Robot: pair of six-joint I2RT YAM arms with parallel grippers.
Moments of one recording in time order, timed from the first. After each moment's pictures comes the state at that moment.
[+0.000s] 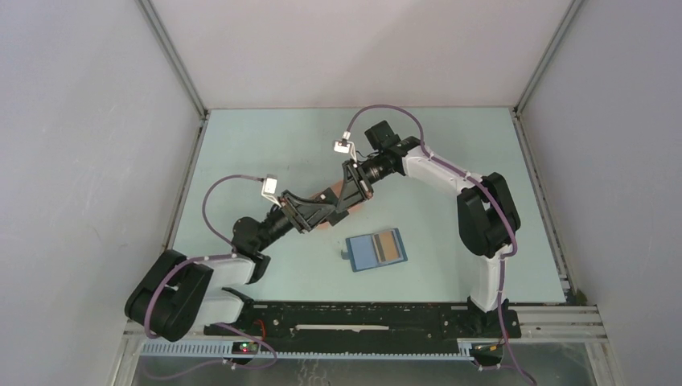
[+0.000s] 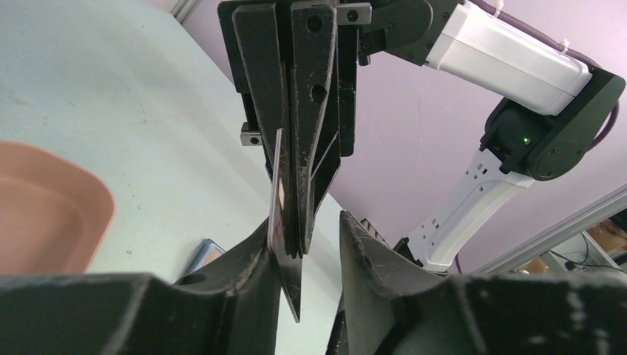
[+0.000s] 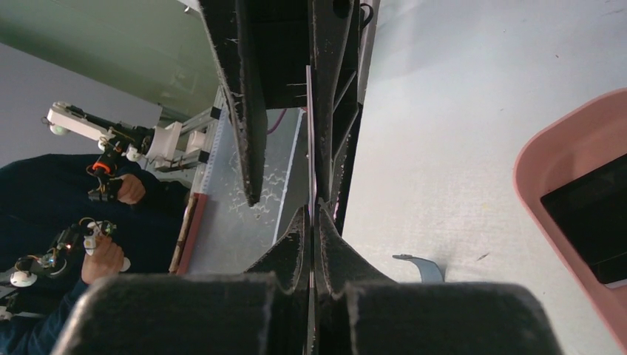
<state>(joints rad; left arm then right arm) -0.43 1.25 0.17 1.38 0.53 -0.97 0.58 1.97 1.58 -0.65 -1.36 -0.21</state>
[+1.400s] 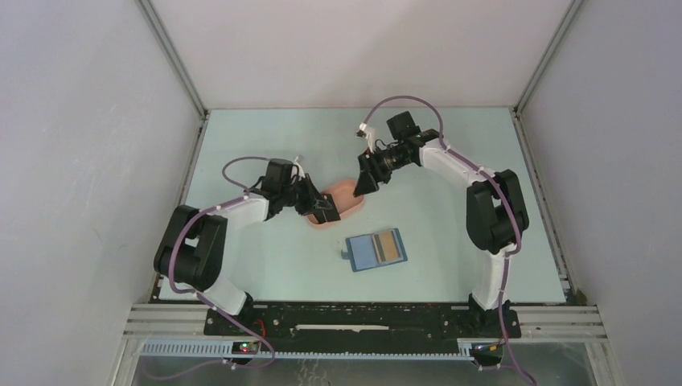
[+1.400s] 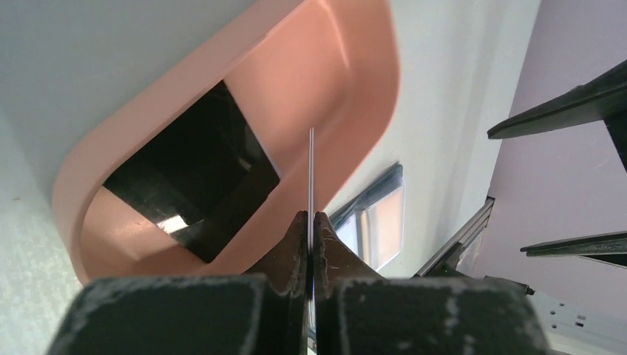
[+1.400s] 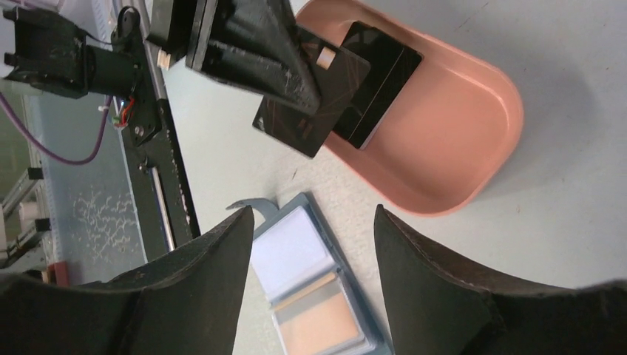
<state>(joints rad) -0.33 1.57 0.79 0.02 0.48 -0.76 0.44 1.94 1.57 -0.66 -0.91 -0.24</state>
